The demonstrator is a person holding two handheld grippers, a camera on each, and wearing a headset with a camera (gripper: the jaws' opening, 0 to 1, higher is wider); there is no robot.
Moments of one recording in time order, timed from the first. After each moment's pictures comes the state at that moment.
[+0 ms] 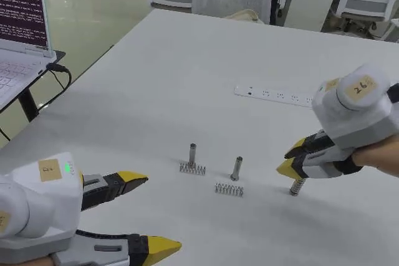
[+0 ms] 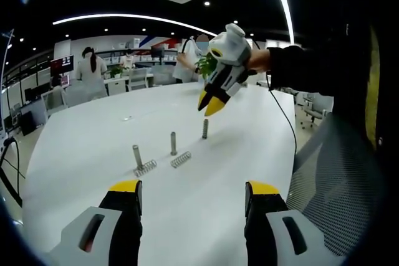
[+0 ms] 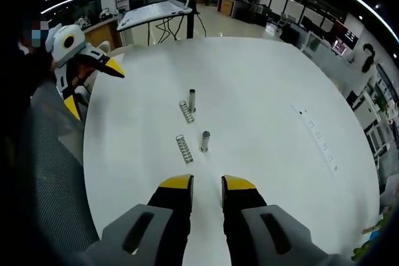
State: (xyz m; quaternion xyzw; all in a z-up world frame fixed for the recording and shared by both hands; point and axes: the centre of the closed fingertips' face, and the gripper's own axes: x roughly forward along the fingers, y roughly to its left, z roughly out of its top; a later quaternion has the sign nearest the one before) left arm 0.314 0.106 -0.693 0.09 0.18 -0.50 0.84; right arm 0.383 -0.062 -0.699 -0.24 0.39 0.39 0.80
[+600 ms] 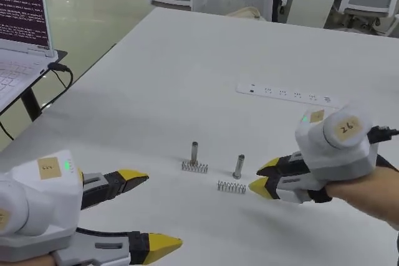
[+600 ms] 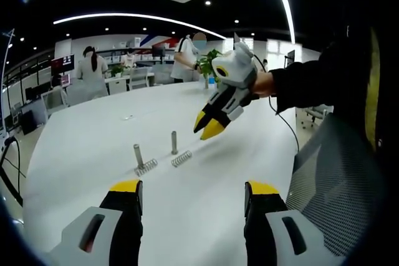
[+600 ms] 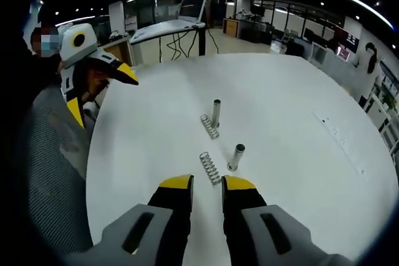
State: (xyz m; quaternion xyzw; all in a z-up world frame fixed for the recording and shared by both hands) left arm 0.313 0.105 -0.693 0.09 0.18 -0.50 0.85; right arm 0.378 -0.023 -0.737 -0.16 0.32 0.43 0.83
